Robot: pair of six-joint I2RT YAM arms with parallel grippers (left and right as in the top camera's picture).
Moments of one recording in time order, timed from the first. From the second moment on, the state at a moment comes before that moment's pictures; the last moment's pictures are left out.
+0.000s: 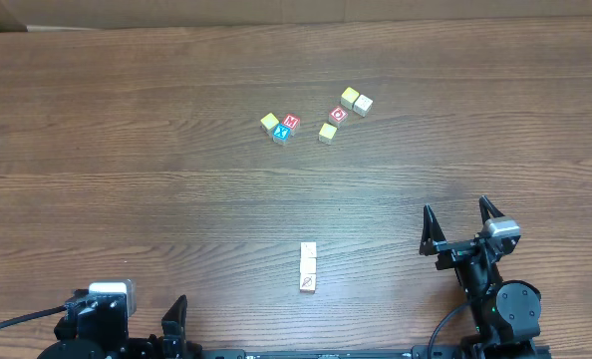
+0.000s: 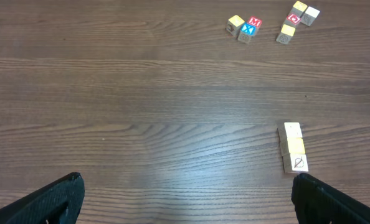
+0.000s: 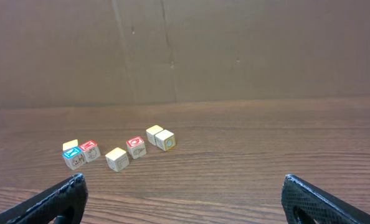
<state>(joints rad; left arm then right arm) -0.23 0.41 1.22 -1.52 -0.13 -0.21 0.16 0.01 0.02 -0.03 -0.02 0.12</state>
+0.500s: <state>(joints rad) -0.23 0.41 1.22 -1.52 -0.13 -0.21 0.16 0.01 0.02 -0.03 -0.02 0.12</state>
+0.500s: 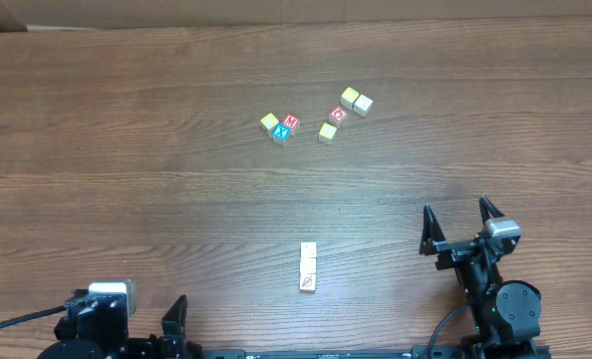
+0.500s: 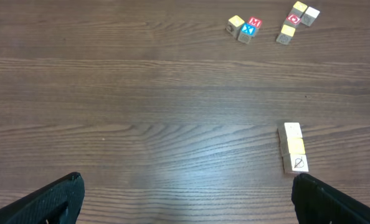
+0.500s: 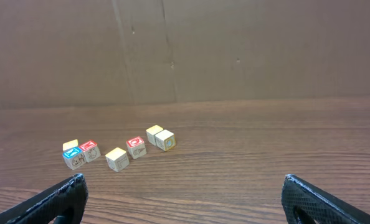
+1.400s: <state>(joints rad) -0.05 0.04 0.29 -0.16 0.05 -0.11 0.16 0.01 0.02 -0.03 -0.02 0.12</state>
